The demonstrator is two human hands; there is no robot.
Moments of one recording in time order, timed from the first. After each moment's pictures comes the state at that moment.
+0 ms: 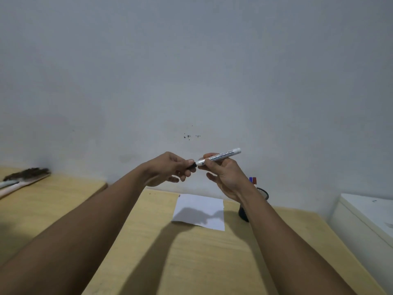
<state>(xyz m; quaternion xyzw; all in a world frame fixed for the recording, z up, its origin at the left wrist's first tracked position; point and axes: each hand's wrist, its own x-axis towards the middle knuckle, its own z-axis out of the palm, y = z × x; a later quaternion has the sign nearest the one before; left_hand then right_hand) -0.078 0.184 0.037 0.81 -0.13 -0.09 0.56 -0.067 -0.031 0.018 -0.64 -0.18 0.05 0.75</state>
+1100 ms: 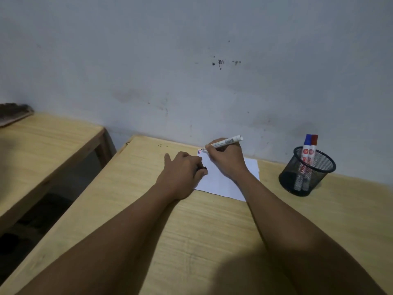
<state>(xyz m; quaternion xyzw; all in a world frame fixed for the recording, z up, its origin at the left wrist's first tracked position) -0.009 0.190 -0.164 0.97 -0.10 0.11 0.21 0.072 0.032 -0.158 -0.80 -0.07 -0.02 0.59</state>
